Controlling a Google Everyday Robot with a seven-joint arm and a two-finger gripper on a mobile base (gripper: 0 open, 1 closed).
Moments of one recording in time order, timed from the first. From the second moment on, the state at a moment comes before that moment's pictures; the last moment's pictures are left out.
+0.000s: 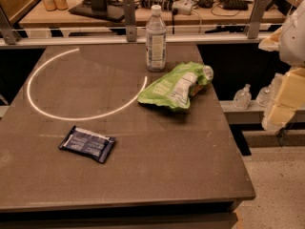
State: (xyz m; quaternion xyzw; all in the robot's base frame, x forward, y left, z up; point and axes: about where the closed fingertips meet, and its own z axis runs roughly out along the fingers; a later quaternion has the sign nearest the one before) arm 0.438 -0.217 0.976 -0.60 0.78 -0.03 0.16
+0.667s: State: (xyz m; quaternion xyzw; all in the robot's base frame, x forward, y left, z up) arm 0.437 -0.216 0.979 -0.61 0.78 -0.03 0.17
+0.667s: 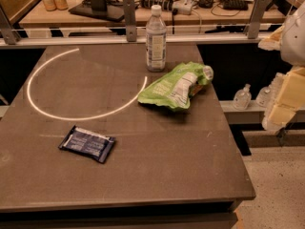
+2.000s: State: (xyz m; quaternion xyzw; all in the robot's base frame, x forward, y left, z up) arm 0.363 -0.134 0.894 -0.52 0.81 0.09 0.24
